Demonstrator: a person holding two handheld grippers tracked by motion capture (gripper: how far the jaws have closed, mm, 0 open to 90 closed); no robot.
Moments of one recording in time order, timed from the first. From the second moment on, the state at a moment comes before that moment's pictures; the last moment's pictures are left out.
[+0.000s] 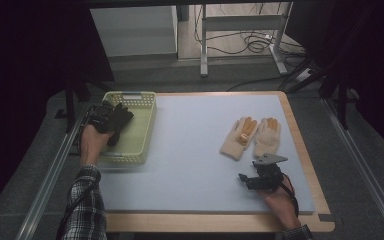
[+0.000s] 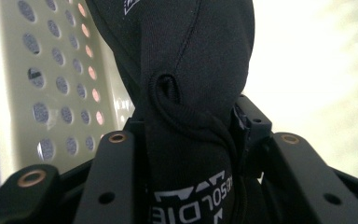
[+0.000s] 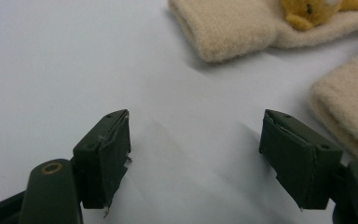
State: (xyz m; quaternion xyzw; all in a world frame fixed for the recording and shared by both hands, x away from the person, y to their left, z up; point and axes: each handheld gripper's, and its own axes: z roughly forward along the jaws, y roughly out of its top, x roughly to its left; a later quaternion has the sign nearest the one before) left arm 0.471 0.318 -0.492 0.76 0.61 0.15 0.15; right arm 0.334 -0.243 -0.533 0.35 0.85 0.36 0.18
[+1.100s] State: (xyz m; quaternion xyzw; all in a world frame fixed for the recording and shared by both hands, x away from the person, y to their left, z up) left arm 0.431 0.290 -0.453 0.77 0.55 0.16 0.29; right arm 0.334 -0.243 -0.533 0.35 0.85 0.36 0.18
